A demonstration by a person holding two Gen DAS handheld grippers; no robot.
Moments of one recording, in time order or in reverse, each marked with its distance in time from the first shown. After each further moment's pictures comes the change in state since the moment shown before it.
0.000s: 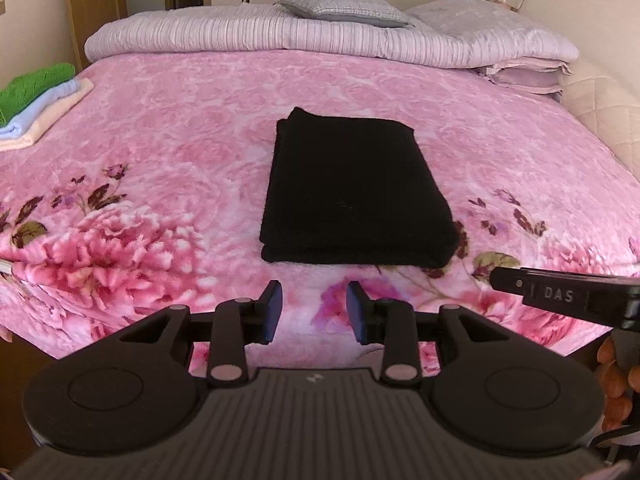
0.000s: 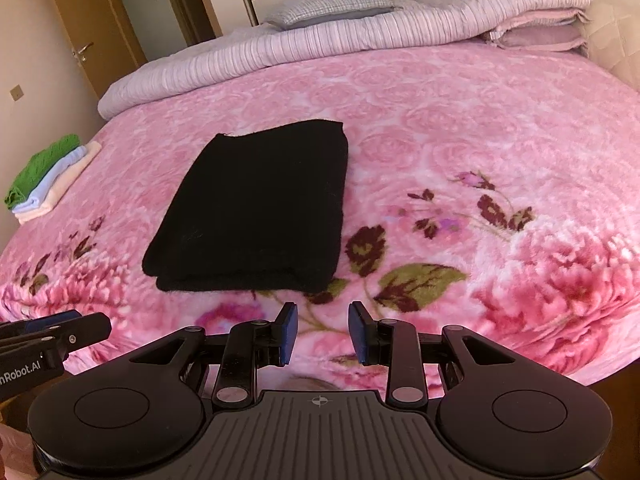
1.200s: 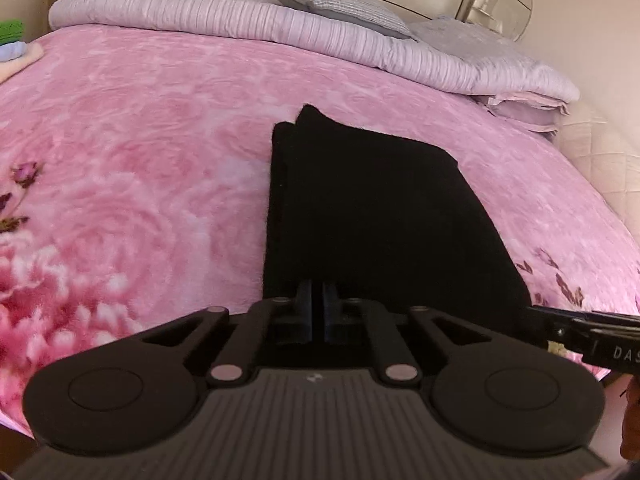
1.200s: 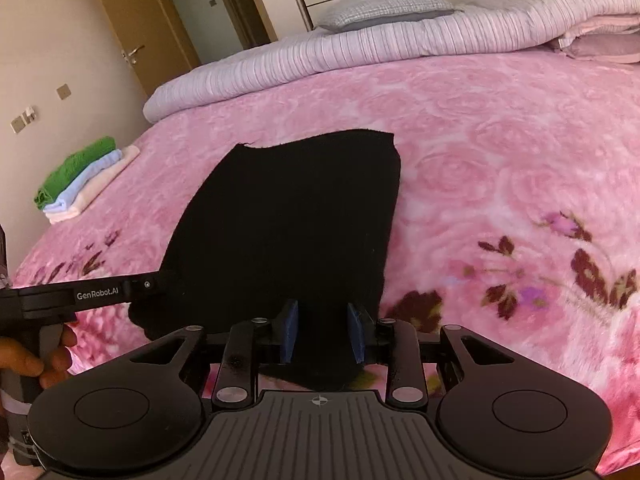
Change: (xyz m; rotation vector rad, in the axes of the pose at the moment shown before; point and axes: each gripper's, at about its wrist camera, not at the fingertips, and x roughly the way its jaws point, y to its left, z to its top) left arm 0.158 0.056 0.050 -0.101 -0.031 -0.158; right arm 0.086 -0.028 0.035 -0.038 -0.049 0.208
